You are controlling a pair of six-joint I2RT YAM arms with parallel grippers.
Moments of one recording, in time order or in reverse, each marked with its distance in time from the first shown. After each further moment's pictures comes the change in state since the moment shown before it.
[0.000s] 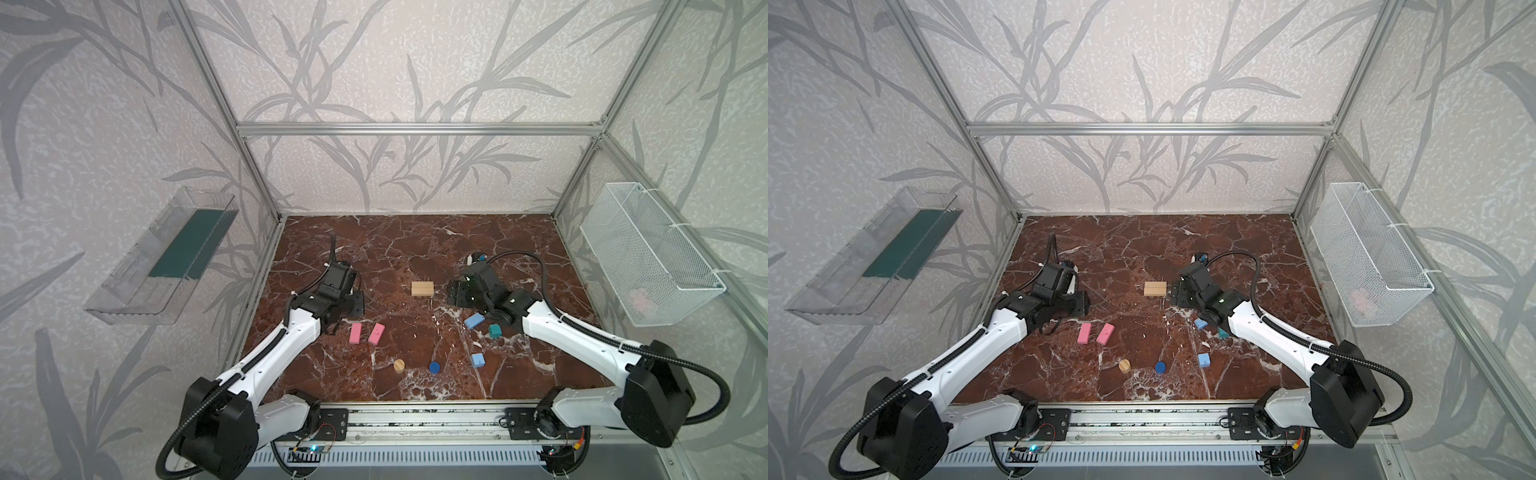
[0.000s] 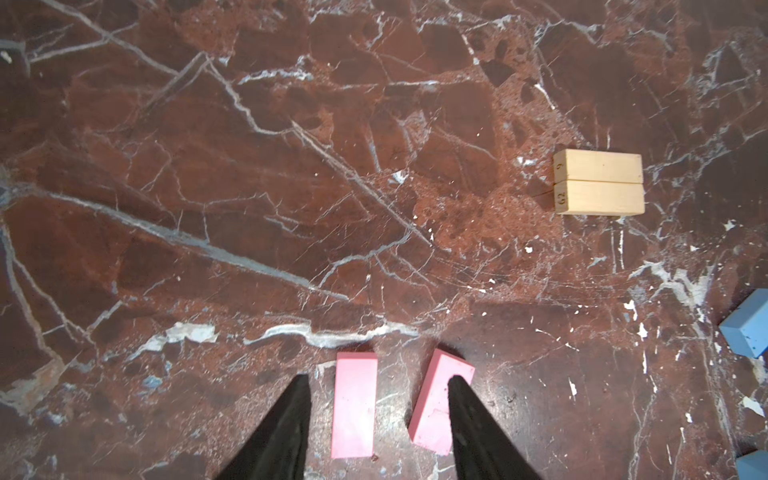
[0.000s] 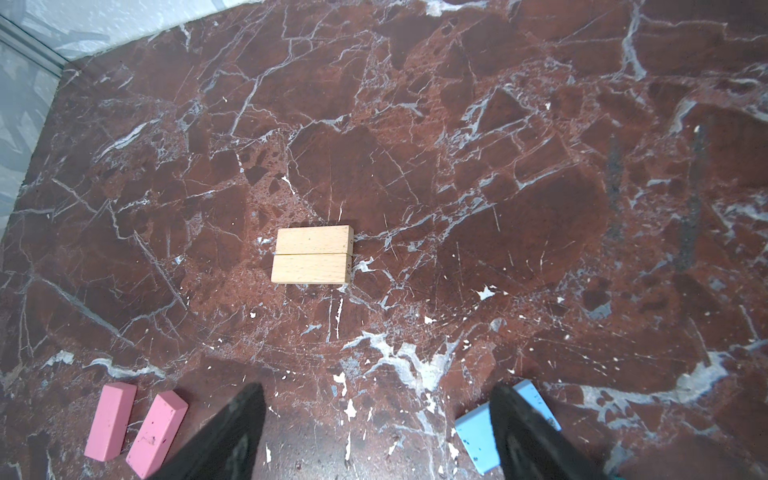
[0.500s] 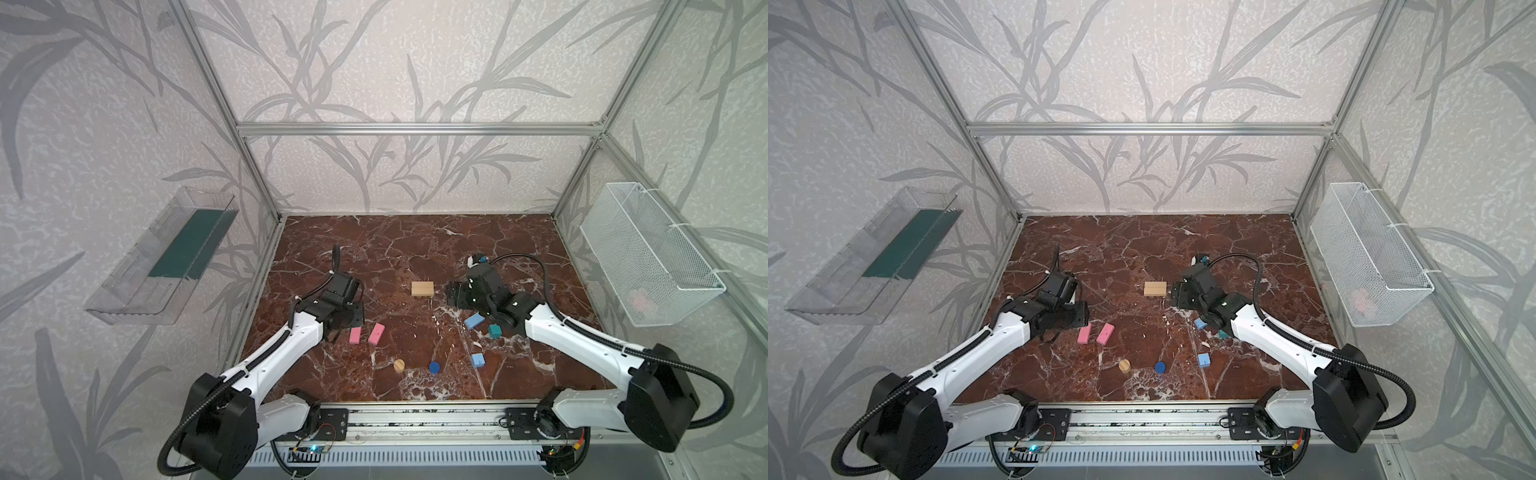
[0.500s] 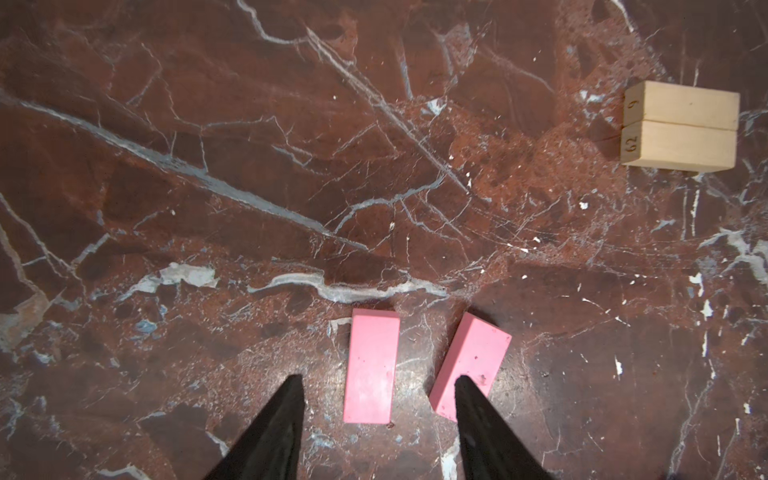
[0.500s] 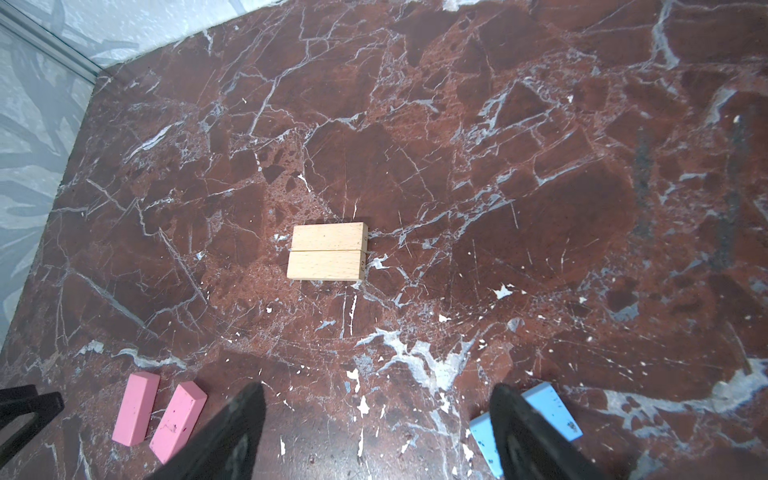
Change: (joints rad) left arm -0.023 0.018 -0.057 -0.039 -0.018 -0.049; right arm -0.012 -0.025 -0.037 0.047 -0.045 0.004
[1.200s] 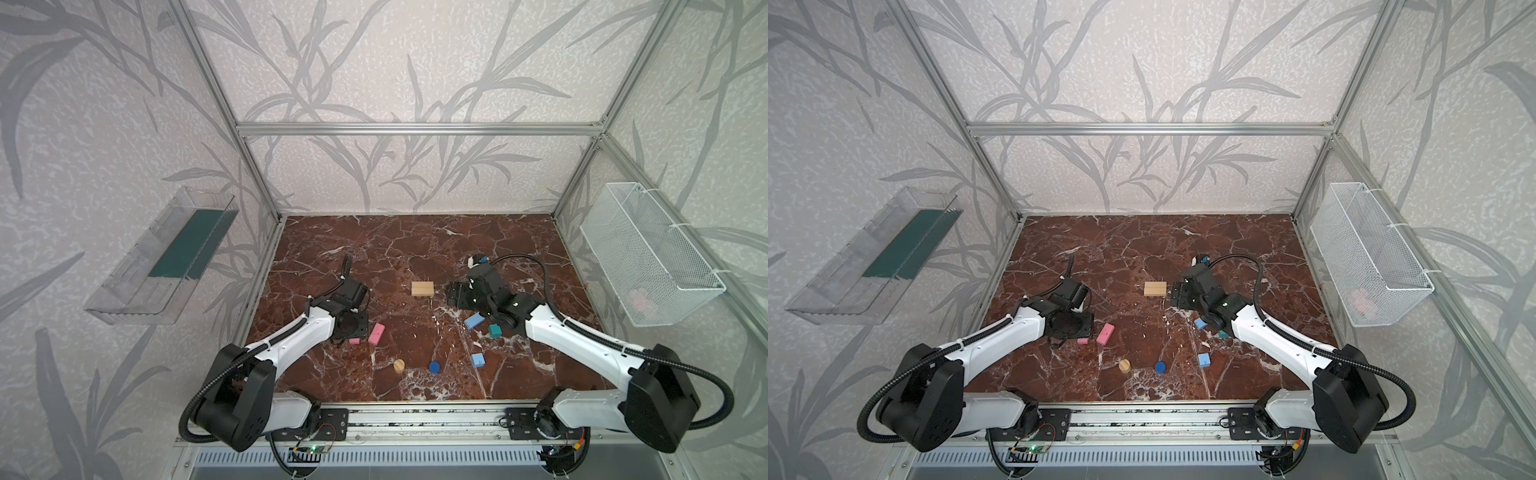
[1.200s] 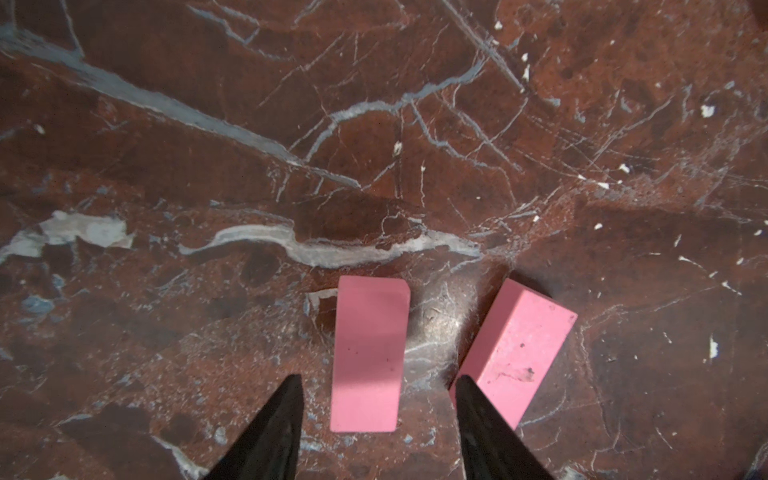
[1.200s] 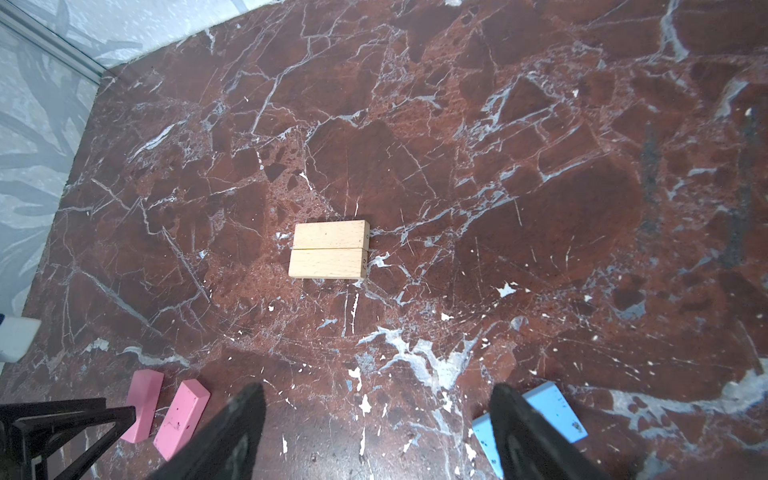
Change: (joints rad) left arm -0.024 0.140 -0.041 0.019 0.048 -0.009; right arm -0.007 -0.001 -0.009 0.010 -0.013 0.003
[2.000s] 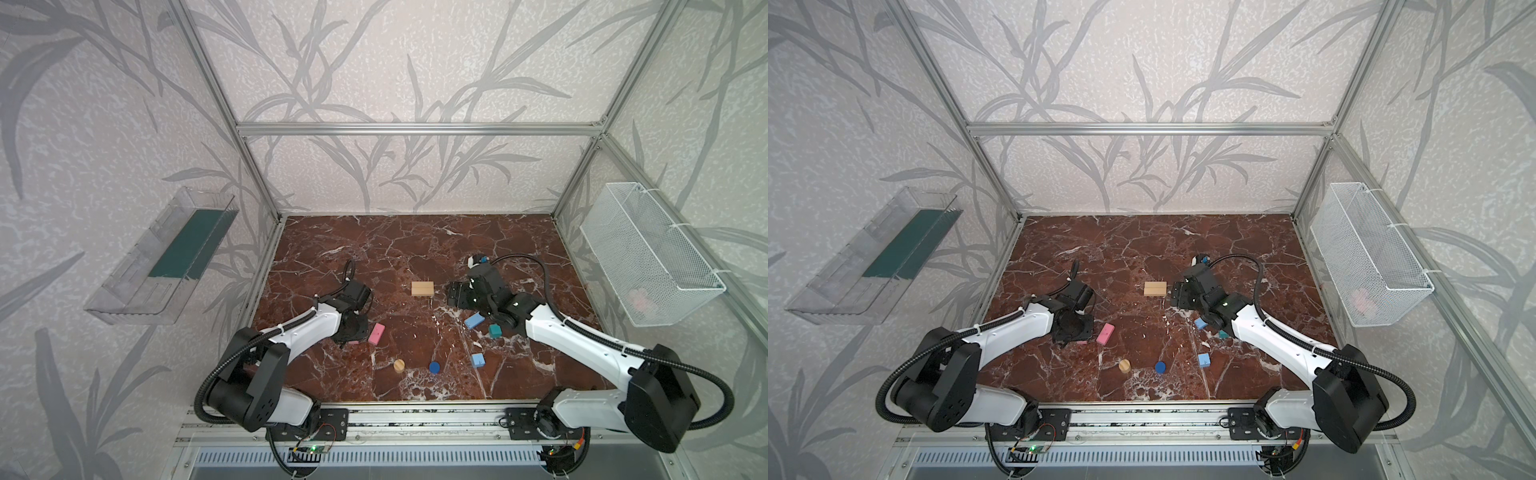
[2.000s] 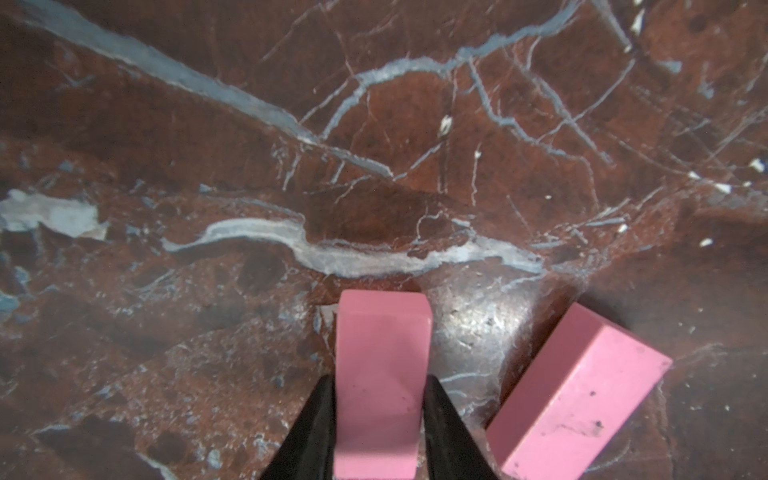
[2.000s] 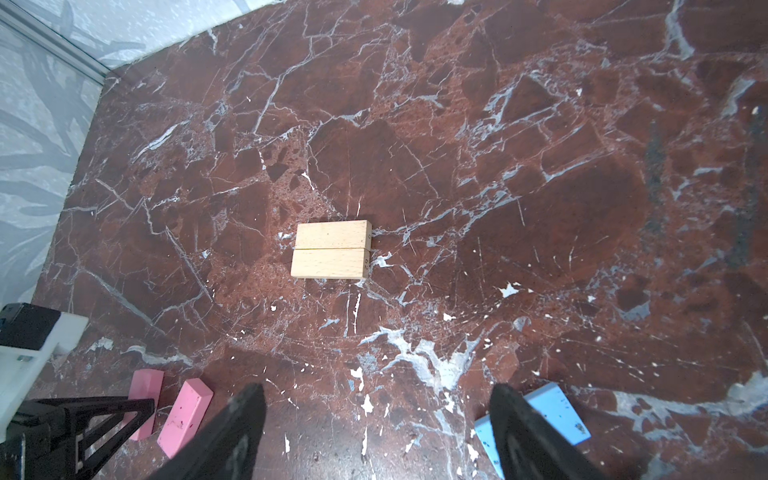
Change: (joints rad) left arm -0.003 0.095 -0.004 0.019 -0.035 -0.031; right arm -0.003 0.000 0.000 0.003 -0.009 0.000
